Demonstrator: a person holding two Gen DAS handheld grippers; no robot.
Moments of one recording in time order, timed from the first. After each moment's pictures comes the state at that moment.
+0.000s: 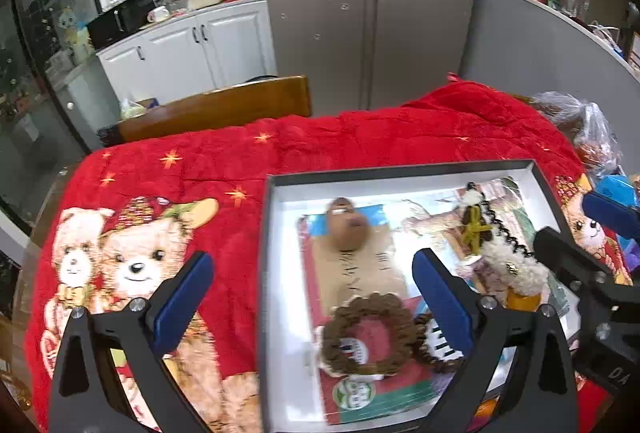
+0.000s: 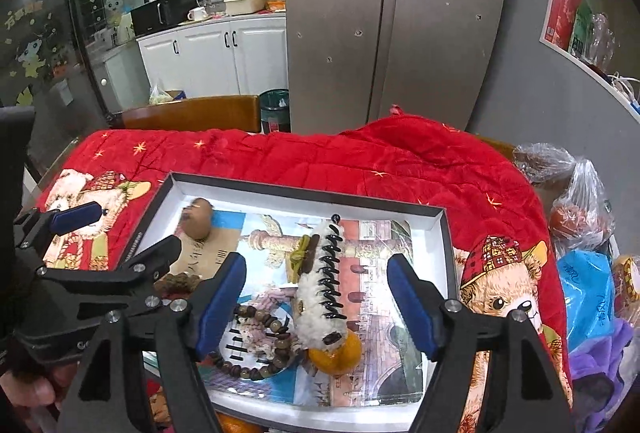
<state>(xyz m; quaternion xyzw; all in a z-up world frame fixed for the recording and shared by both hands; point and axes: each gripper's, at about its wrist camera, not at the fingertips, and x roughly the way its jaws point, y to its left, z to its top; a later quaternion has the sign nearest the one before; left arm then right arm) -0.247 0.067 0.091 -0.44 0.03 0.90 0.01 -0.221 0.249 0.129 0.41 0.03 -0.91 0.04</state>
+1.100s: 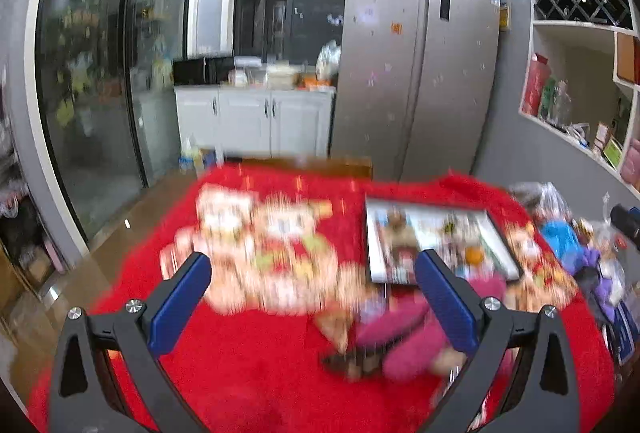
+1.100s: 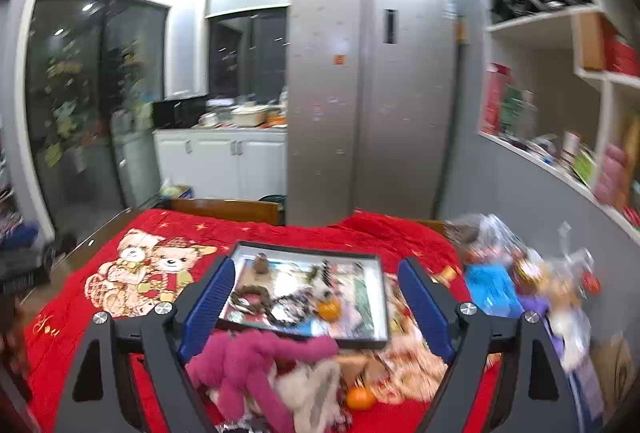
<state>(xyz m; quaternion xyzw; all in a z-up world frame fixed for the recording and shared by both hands) 0.069 -0.049 0.190 -0.28 -0.06 0.96 -0.04 0.045 0.245 0.264 0.21 0.02 -0.98 0.01</state>
